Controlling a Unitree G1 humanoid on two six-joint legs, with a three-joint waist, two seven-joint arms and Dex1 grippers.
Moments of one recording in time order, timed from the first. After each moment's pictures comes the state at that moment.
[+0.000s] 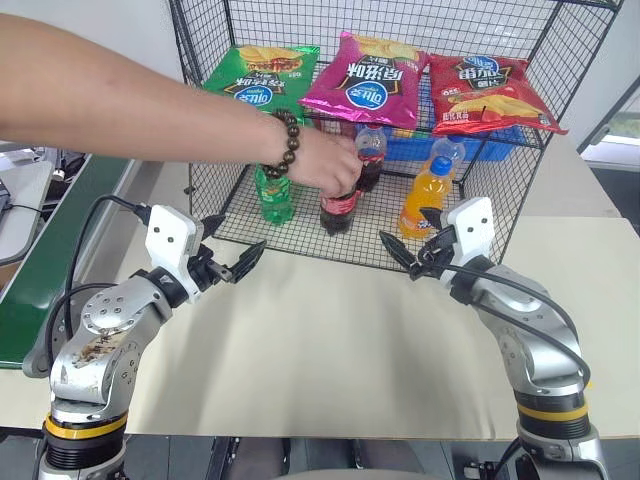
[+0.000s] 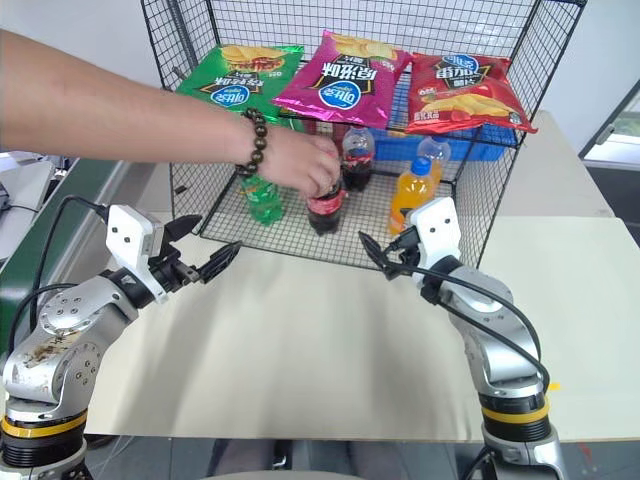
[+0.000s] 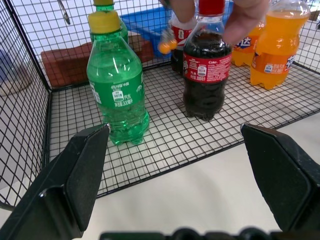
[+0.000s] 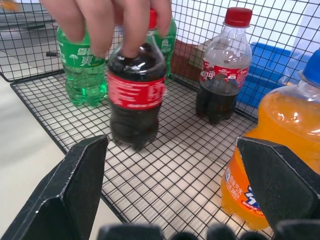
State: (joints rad) left arm -0.13 0.56 0.20 -0.49 -0.47 0.58 -0.52; right arm -0.27 -0.42 -0.03 -0.40 0.26 0.54 0.41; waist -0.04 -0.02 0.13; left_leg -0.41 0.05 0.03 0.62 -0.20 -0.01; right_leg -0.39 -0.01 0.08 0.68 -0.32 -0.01
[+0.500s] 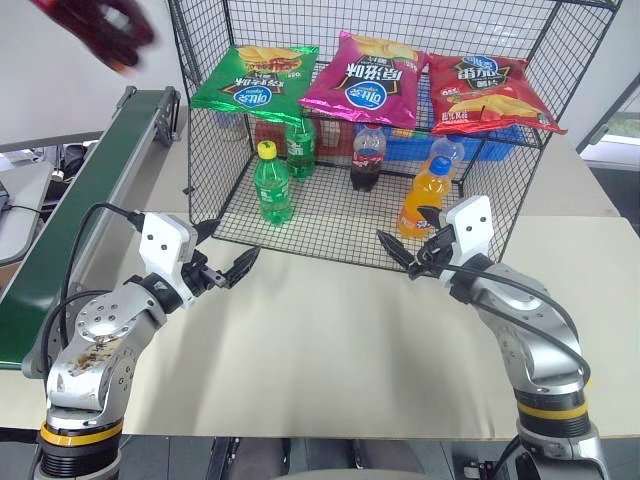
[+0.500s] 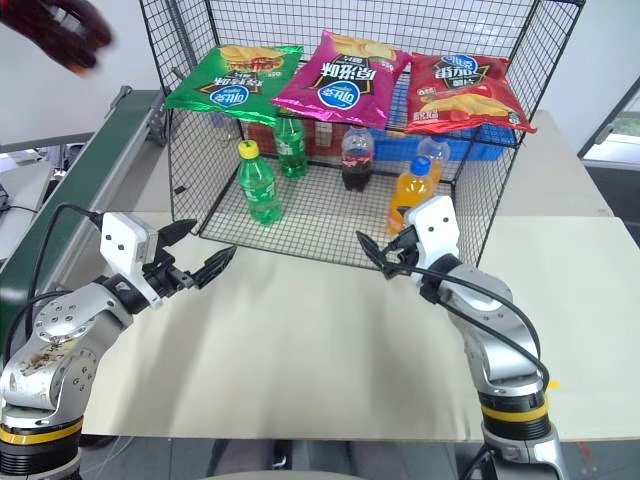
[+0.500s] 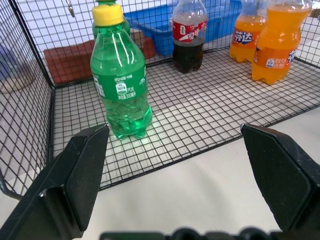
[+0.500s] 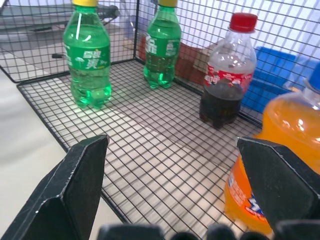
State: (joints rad) left arm -0.08 0.56 0.22 -0.49 -0.46 0.54 -0.53; right arm -0.30 -0.42 -0.01 -0.40 0.26 0.53 0.44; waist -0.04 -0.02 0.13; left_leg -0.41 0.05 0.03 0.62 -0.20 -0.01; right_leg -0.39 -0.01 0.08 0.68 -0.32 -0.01
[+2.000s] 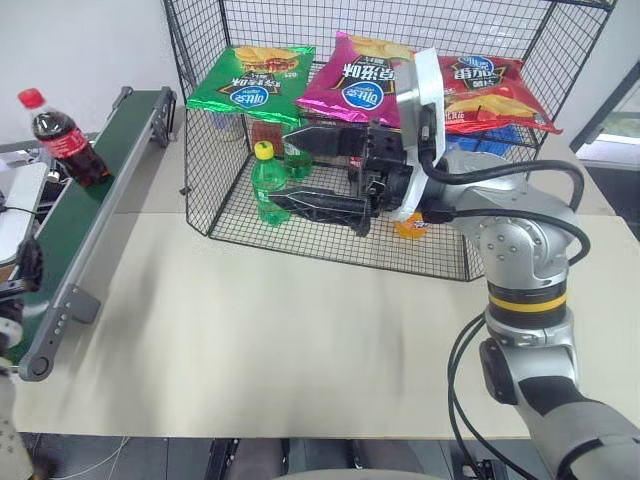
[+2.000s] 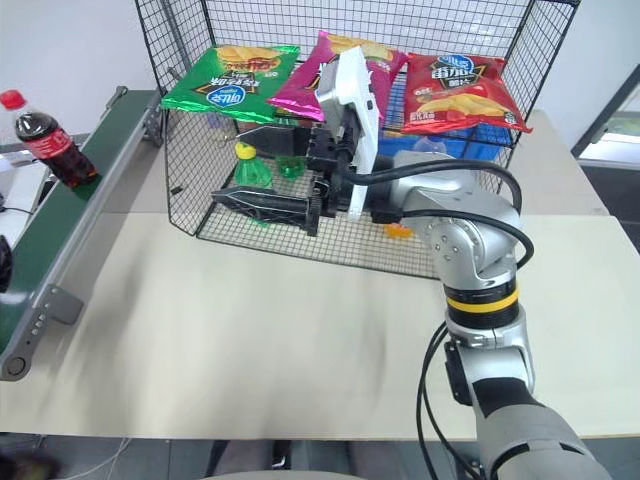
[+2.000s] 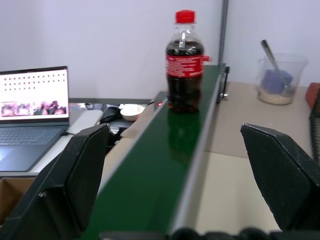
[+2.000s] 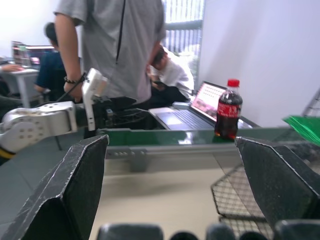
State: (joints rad) left arm 0.14 0.50 0.93 -0.44 -0.56 0.50 -0.23; right arm -0.93 -0.34 0.06 -0.24 0.71 0.75 0.89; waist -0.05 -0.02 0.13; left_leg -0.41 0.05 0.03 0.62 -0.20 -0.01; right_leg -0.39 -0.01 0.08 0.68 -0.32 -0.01
